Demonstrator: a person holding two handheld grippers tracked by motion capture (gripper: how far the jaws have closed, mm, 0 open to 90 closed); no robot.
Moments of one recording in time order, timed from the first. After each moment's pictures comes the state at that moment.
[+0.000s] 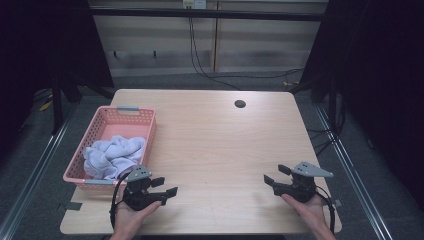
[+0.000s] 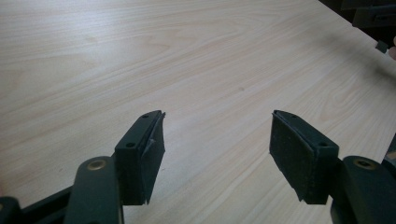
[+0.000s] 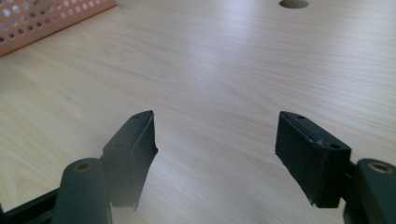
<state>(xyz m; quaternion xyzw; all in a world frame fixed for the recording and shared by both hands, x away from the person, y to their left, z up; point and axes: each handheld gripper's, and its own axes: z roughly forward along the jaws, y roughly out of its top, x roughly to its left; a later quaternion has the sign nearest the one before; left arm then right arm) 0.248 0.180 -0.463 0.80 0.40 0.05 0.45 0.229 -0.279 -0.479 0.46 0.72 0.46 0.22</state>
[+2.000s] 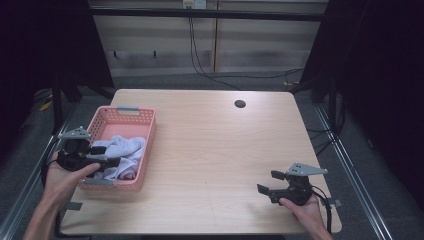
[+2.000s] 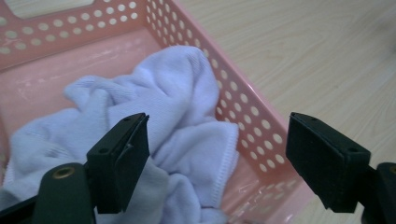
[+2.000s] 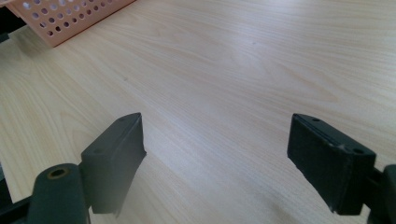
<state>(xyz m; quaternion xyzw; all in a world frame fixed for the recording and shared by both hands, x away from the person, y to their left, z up) 0.328 0.325 -0.389 0.82 0.41 0.08 0.39 0.226 -0.268 -0.474 0.44 0.76 0.46 0.12</state>
